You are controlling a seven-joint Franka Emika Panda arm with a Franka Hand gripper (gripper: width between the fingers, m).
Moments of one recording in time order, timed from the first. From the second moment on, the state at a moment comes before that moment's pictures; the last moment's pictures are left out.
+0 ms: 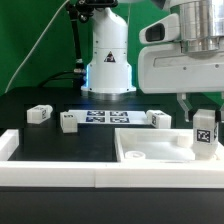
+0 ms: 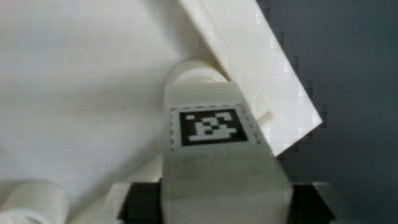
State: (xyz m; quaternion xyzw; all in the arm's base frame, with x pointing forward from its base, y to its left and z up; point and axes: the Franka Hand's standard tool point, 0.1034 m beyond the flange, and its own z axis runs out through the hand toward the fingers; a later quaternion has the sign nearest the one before) arm 0.626 0.111 0.088 -0.93 0.35 -0.03 0.07
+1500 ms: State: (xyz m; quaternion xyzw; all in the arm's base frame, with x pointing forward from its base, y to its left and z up) arm 0.619 0.122 0.080 -0.87 0.49 -0.01 0.07
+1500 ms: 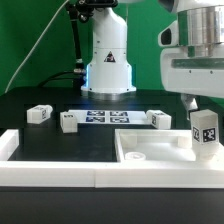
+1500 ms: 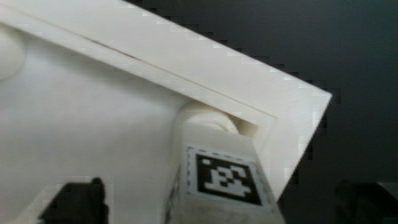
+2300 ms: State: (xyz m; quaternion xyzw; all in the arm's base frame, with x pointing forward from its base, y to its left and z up) arm 0.620 0.115 0.080 -0.99 0.15 -0.03 0.06
